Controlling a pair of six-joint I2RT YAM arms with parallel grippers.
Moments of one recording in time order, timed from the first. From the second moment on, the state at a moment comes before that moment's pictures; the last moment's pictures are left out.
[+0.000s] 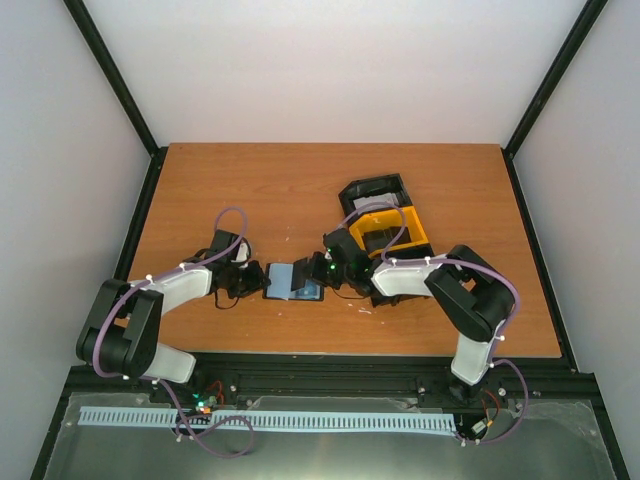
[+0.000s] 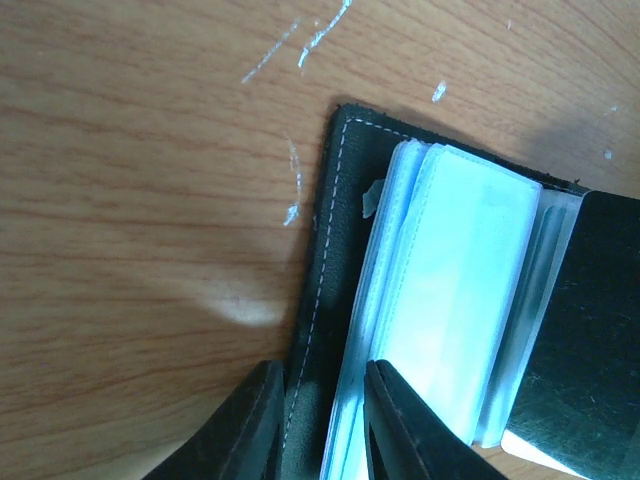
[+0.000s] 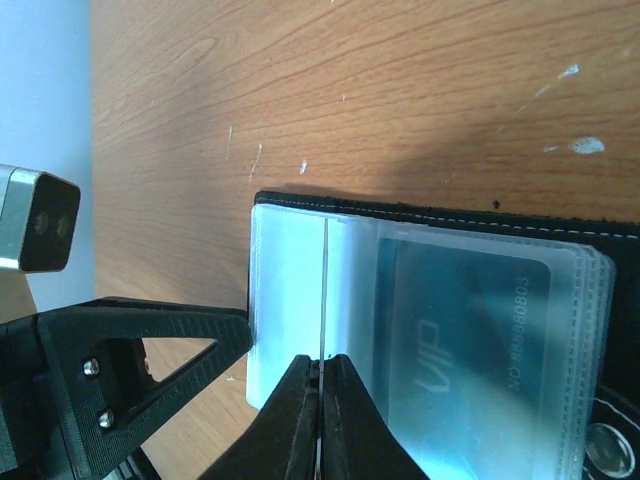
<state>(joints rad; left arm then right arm) -0.29 1.42 0.58 -0.27 0.37 -0.63 0.83 1.81 0.88 0.24 -0.26 1.07</state>
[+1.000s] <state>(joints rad) -0.28 1.43 0.58 -0.26 0.38 -0.63 0.83 1.94 0.90 0.37 -0.36 1.12</state>
